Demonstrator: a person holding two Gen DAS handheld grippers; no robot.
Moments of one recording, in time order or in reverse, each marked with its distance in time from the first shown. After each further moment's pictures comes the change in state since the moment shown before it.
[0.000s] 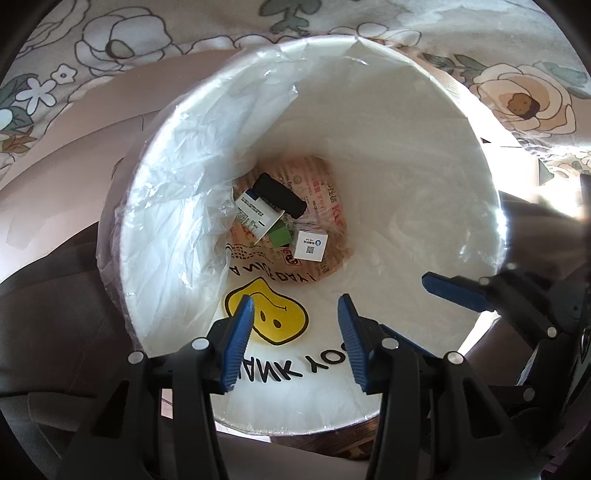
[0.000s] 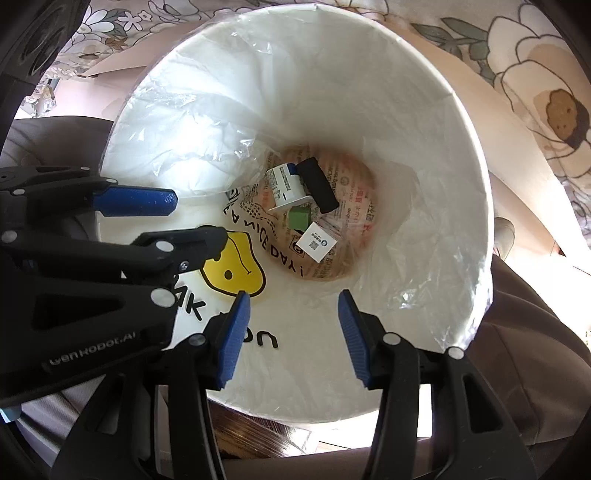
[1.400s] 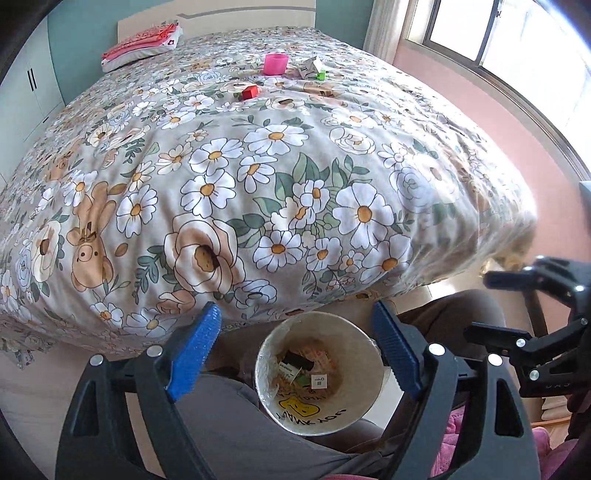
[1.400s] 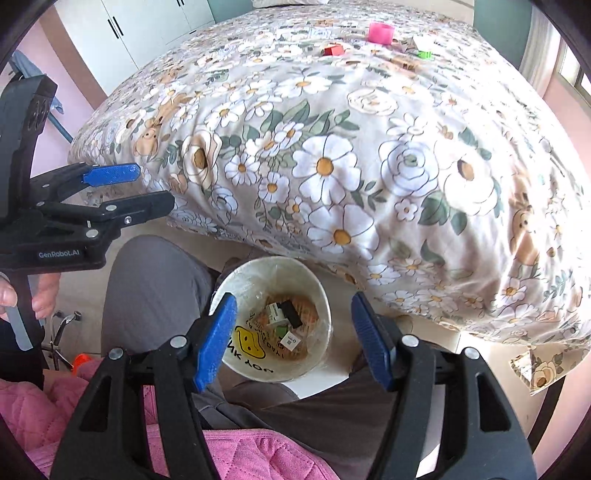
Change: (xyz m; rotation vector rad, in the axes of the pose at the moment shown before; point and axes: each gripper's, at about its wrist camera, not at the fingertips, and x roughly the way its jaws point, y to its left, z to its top) left arm -0.325 -0.065 -0.106 0.215 -0.778 0.123; right arm -0.329 0.015 -0.126 -0.023 -0.648 -0.102
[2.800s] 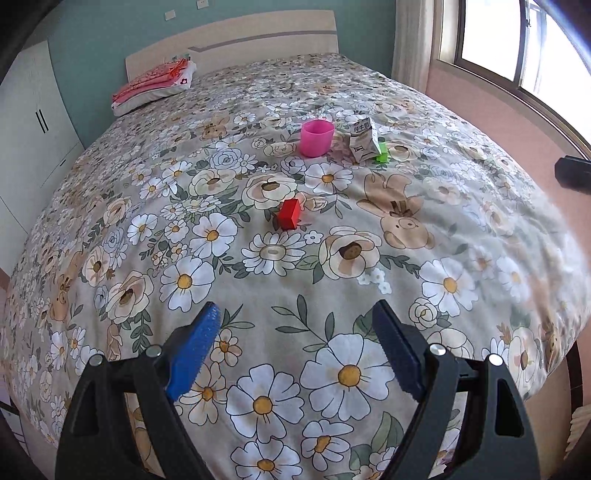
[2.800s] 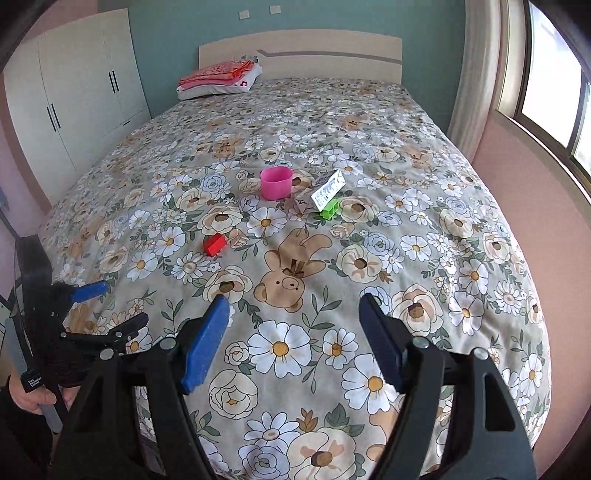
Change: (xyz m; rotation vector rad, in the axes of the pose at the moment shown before) left arm 0.095 0.037 0.239 0.034 -0.086 0.159; right arm -0.034 -0.148 0.289 0.158 -0.285 -0.197
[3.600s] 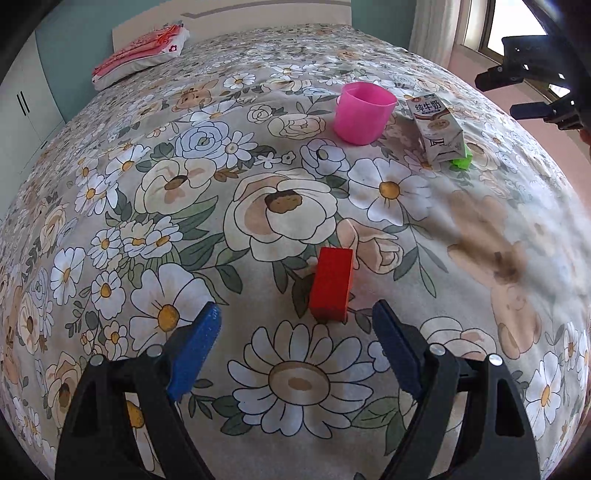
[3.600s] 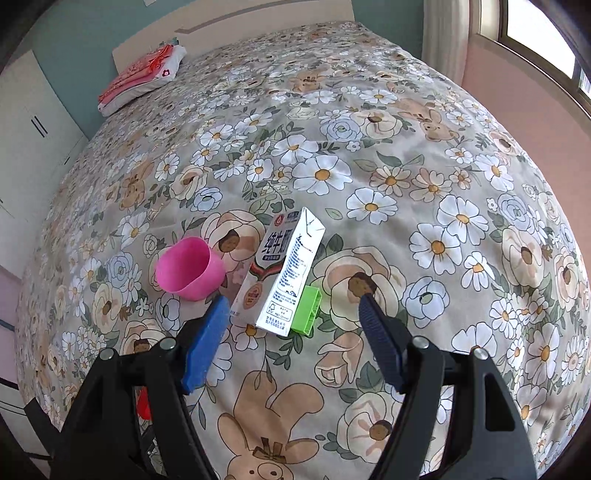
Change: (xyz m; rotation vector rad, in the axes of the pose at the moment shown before) left arm 0.174 0.035 0.073 -0.043 0.106 -0.048; right arm 0.263 -0.079 0.166 0.278 0.192 -0.038
